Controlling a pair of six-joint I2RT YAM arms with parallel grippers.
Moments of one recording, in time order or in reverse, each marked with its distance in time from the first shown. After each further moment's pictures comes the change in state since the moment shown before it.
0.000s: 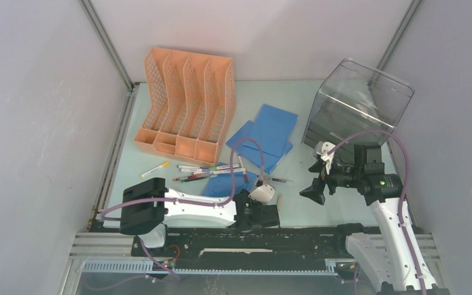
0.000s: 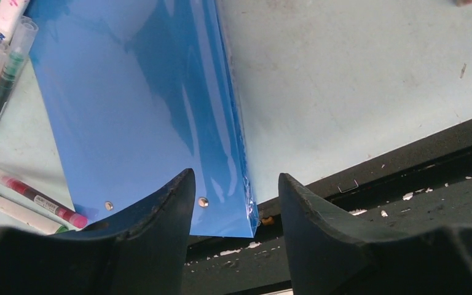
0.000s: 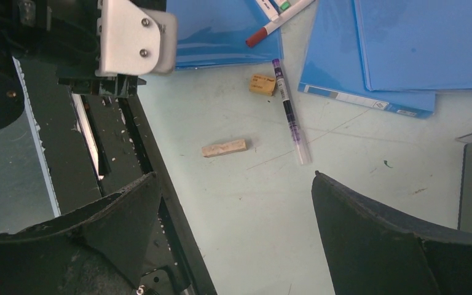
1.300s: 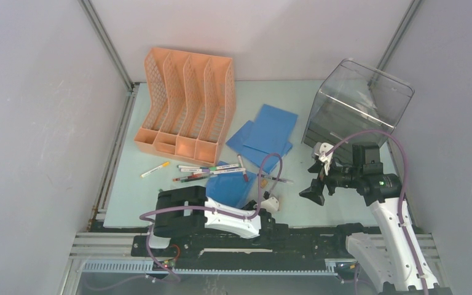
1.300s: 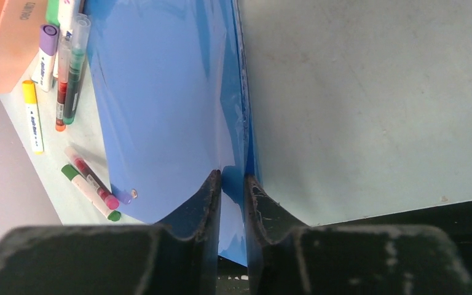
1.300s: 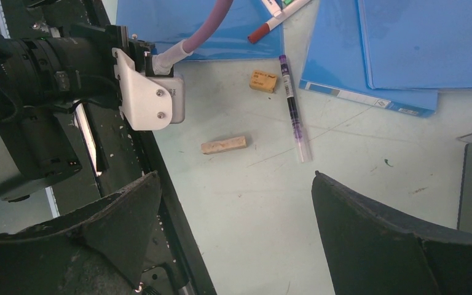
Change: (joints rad) left arm -0.085 0.283 0.115 -0.187 -0.190 -0.085; right arm 0.026 0.000 -0.002 0.003 0.027 0.000
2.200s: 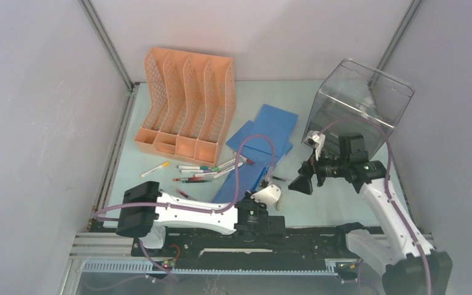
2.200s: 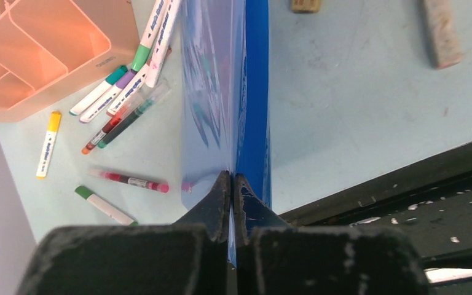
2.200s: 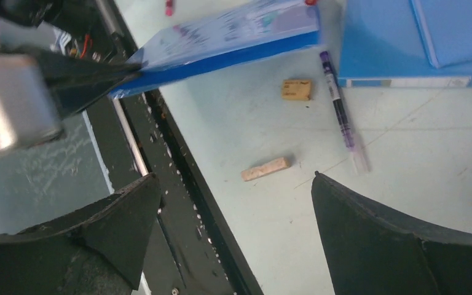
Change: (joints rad) left arm -0.033 -0.270 0.057 -0.073 -0.100 -0.002; right arm 0.065 0.148 -0.034 0.176 -0.040 0.332
